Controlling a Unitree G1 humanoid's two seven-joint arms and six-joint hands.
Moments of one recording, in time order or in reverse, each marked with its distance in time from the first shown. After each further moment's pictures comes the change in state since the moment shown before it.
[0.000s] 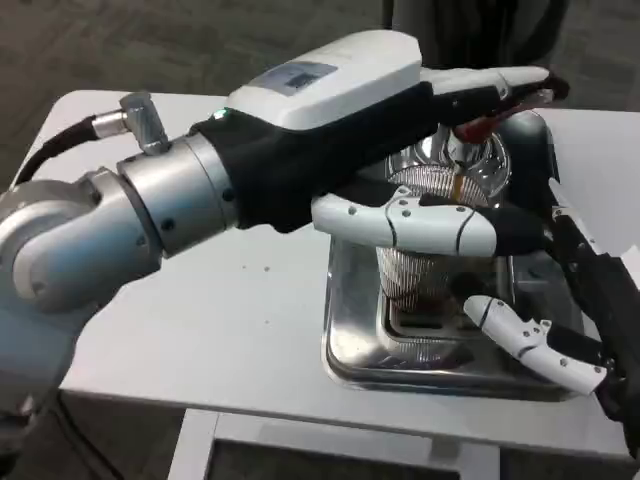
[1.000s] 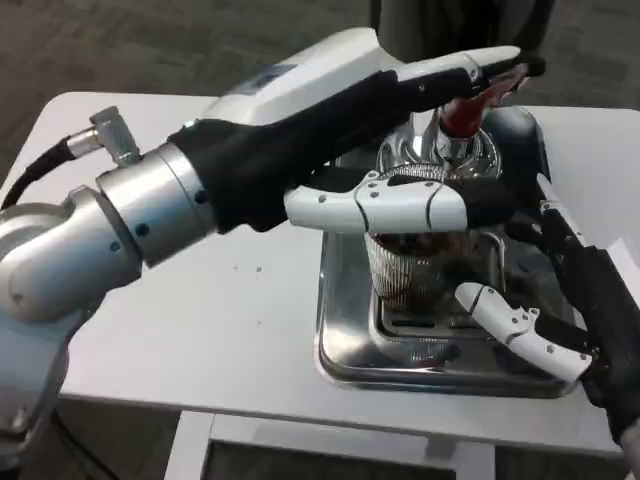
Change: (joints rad) left arm 0.067 -0.053 0.081 0.025 -0.087 -0.004 0.026; right arm -0.050 0.004 0.019 0.060 0.000 0.000 -0.030
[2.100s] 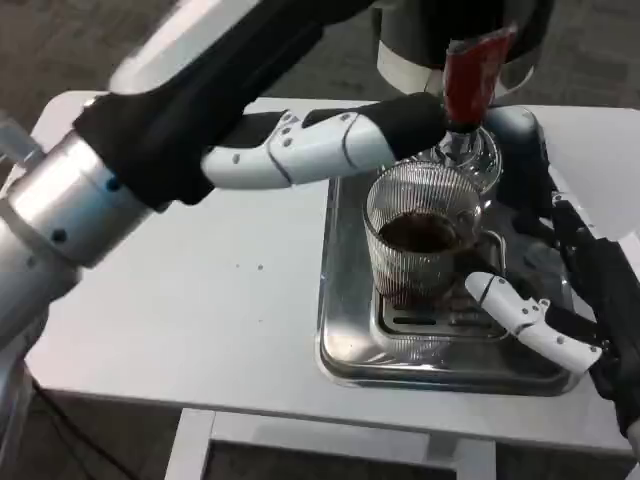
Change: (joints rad) left arm 0.104 -0.064 0.187 -0.053 -0.071 -0.136 0.131; right arm -0.012 -0.001 -0.021 0.002 0.014 -0.002 -0.012
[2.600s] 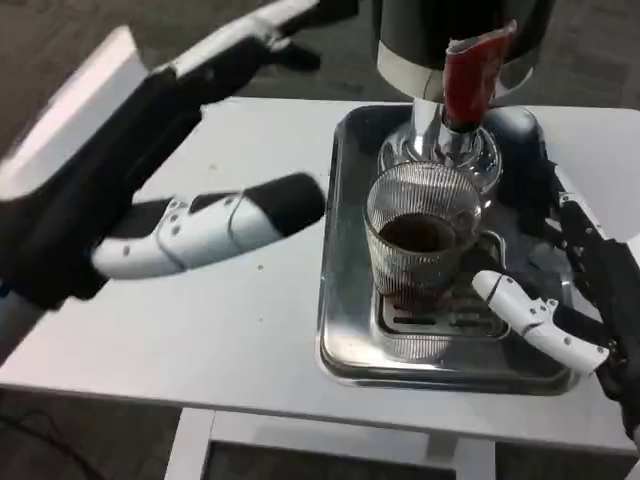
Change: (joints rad) left arm 0.357 0.034 0.202 -0.182 -0.016 0.029 0.010; right arm 0.011 -0.005 -0.011 -0.001 0.025 -0.008 -0.009
